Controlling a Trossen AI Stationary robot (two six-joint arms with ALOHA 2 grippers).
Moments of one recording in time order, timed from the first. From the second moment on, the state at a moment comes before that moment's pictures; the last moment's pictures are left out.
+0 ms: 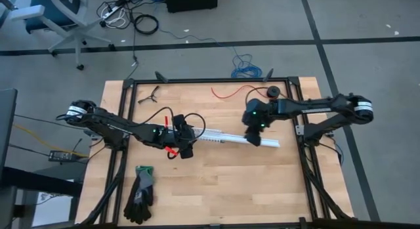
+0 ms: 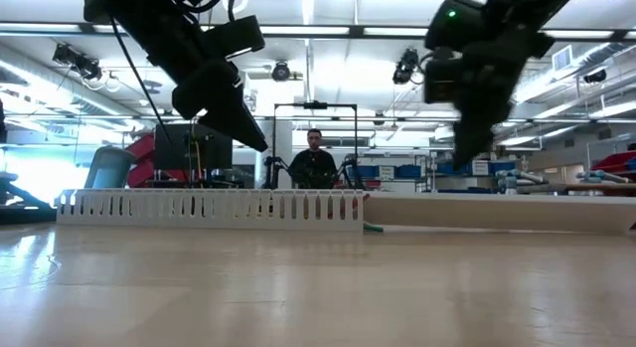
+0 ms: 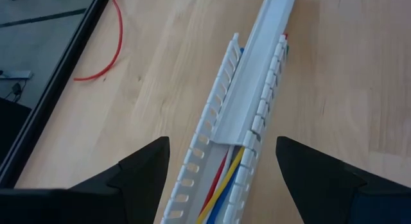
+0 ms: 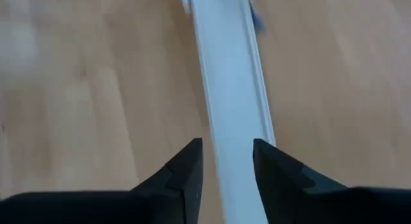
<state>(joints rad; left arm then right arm) -0.18 1.45 0.81 -0.21 -0.56 -0.11 -0.20 1.30 0.77 -0.47 -0.30 0.25</state>
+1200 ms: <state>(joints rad) -0.18 1.45 0.81 -0.12 -0.56 -0.12 0.64 0.61 0.33 -0.77 0.25 1.21</state>
